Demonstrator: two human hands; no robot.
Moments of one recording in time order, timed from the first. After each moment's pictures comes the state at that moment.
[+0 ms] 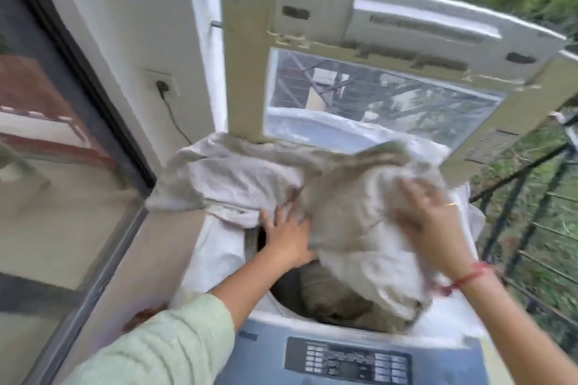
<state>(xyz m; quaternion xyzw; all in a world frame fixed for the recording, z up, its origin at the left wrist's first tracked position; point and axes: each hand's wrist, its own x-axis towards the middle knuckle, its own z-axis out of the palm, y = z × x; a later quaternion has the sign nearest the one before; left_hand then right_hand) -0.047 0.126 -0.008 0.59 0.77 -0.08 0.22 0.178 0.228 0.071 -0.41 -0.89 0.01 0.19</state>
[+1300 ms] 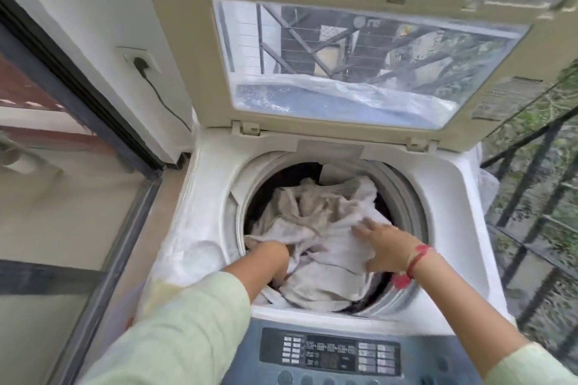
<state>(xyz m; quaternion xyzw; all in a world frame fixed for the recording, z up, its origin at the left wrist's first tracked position) -0.022 0.128 -0.058 0.51 0.64 -0.38 0.43 0.167 0.225 -0.004 -0.37 -0.84 0.19 -0.35</state>
